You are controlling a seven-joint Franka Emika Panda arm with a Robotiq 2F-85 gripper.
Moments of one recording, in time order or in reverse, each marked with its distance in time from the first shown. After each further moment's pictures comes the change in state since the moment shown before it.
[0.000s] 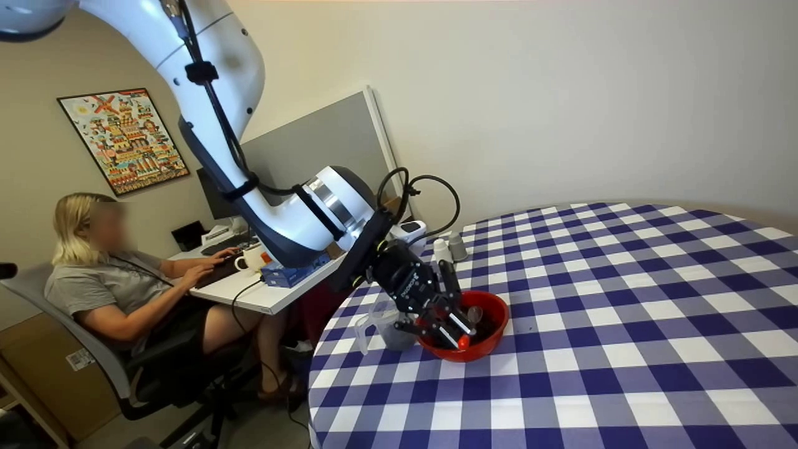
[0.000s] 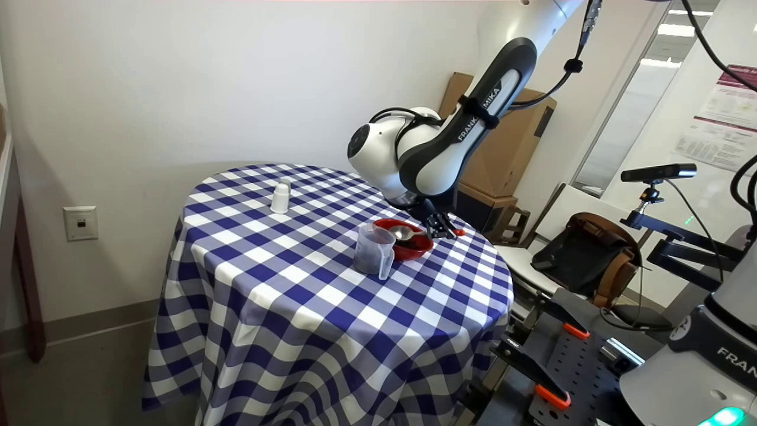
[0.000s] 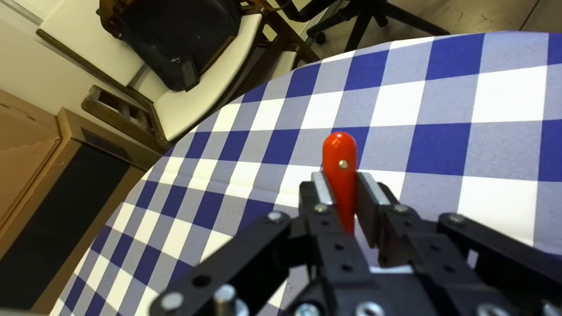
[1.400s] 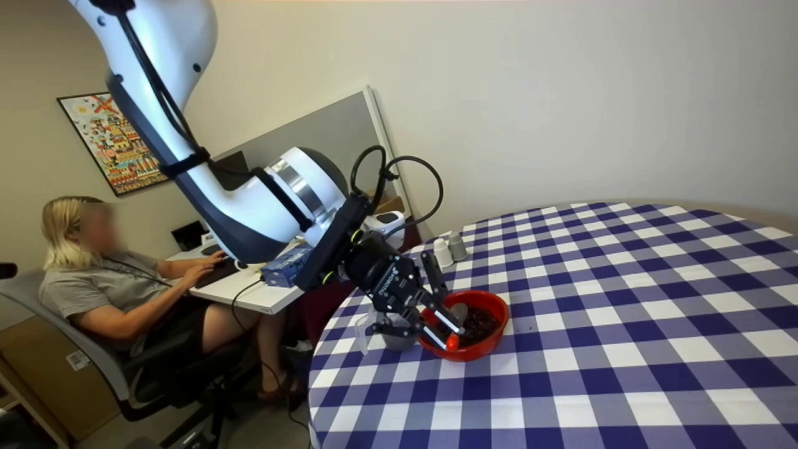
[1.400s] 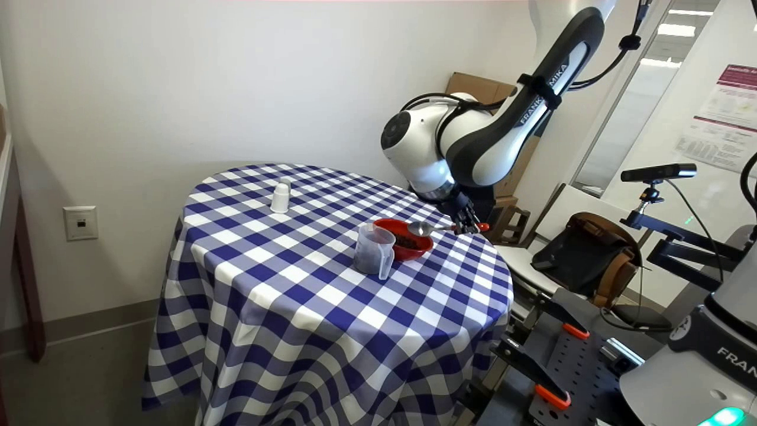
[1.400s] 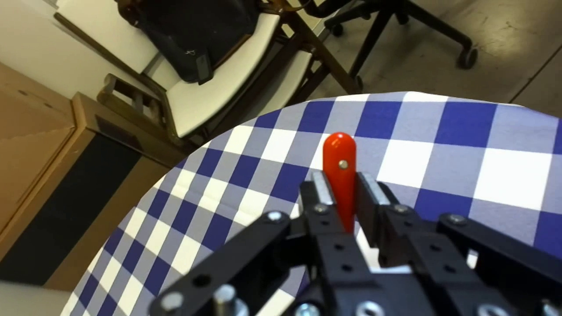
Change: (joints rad) arm -0.095 -0.212 0.072 -0.257 -0.130 0.053 0.023
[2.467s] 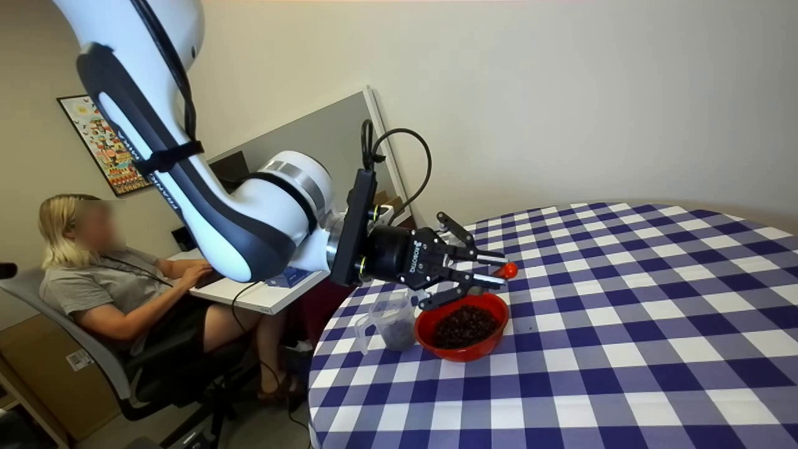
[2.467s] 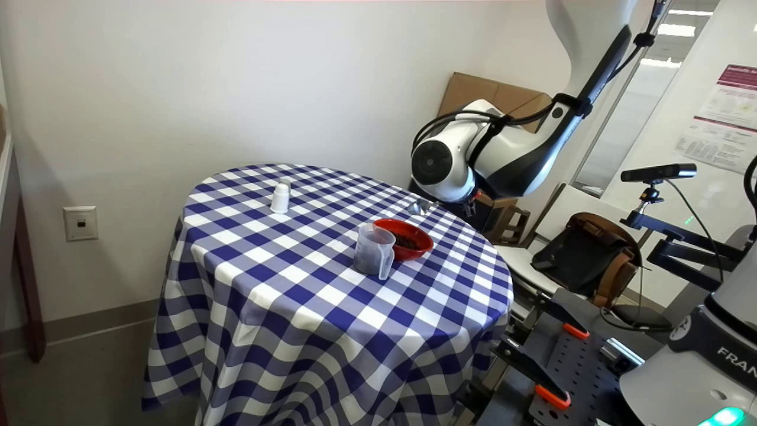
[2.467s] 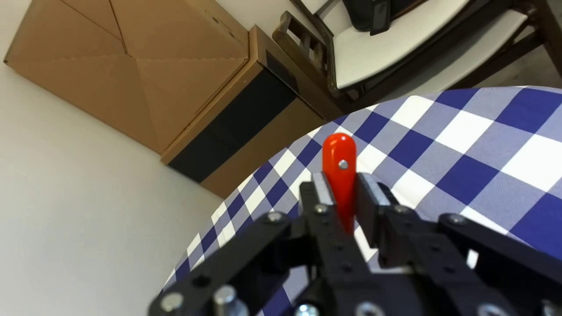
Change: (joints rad) arm 0.014 -0.047 -0.051 -0.107 -0.572 -0.028 0.124
